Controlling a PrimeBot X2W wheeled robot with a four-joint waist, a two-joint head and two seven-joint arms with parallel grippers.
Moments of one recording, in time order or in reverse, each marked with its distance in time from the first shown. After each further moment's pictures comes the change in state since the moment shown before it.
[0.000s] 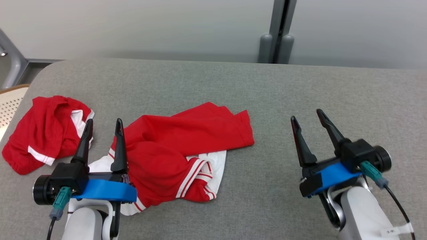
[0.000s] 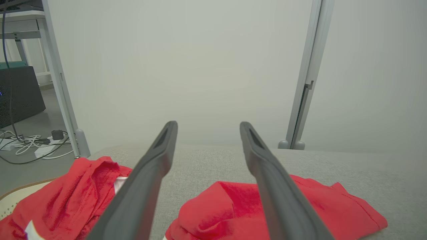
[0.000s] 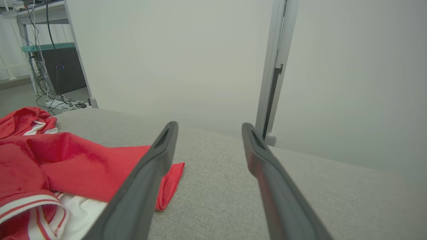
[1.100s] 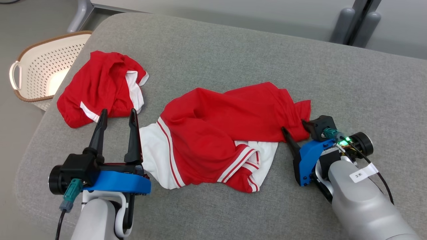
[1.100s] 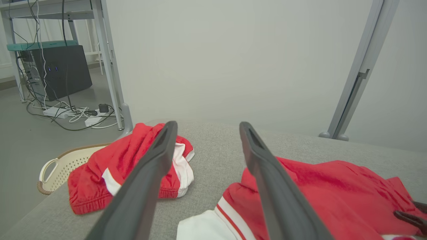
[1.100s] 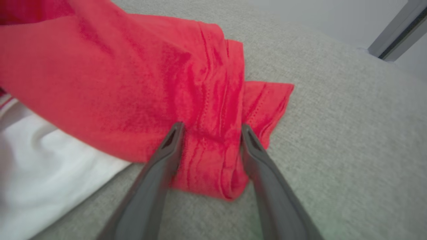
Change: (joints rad) left arm -0.044 -0.045 -0.040 -0.005 -0.036 -0.004 0.000; right arm -0.446 -0.056 0.272 0.798 0.049 0.000 0.056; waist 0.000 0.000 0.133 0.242
